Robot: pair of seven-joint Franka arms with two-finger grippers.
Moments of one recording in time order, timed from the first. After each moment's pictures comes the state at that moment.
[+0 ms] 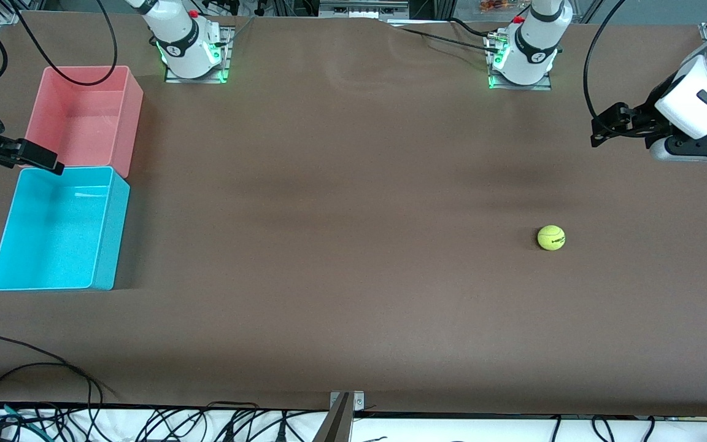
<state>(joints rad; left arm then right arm) 0.02 0.02 -0.13 -1.55 -0.02 1.47 -0.11 -0.06 0.09 0.00 -1.57 0.03 1.60 0.08</state>
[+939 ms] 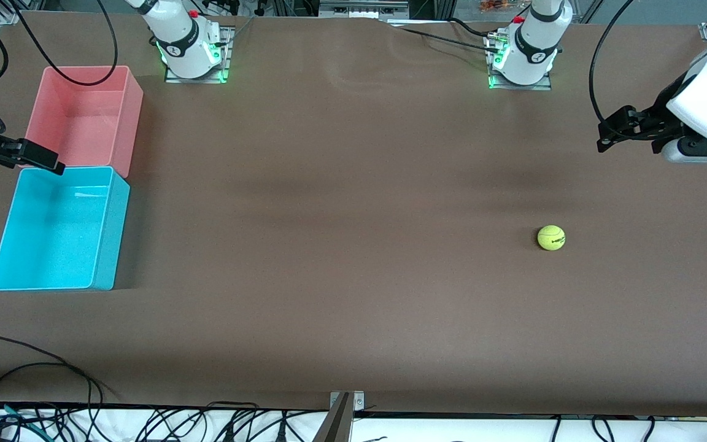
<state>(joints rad) 0.02 0.02 -0.12 -1.55 -0.02 1.51 -0.11 -0.06 0.09 0.00 -1.57 0.03 1.60 0.08</state>
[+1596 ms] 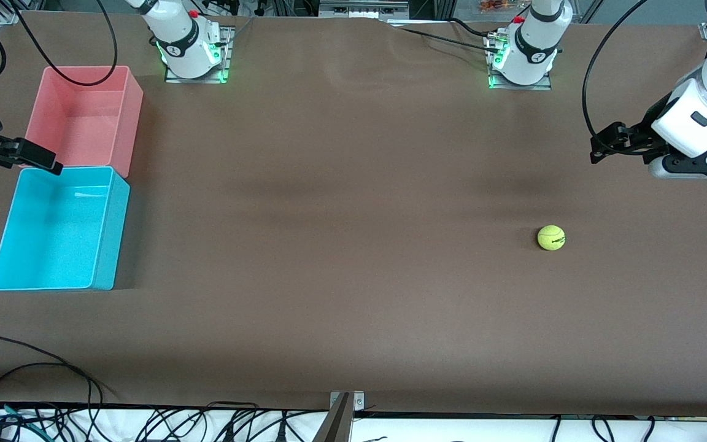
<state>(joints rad) 0.02 0.02 -0.11 -1.62 -0.01 1.58 -0.11 -0.06 0.09 0.00 -1.56 0.03 1.60 0.08</state>
